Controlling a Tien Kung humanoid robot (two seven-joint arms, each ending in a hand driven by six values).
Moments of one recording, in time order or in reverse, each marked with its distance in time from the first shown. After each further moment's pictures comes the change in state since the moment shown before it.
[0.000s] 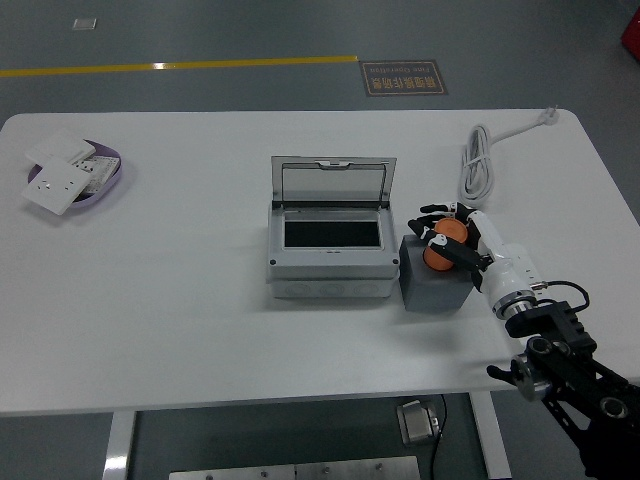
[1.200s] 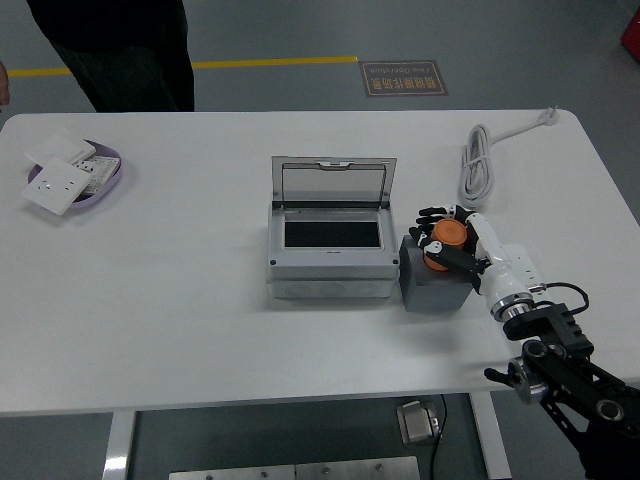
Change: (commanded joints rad) left arm -0.005 0.002 -0.003 0.000 0.013 0.001 0.000; right arm 0.001 -0.001 -0.026 -0.002 -0.011 -0.027 -0.005
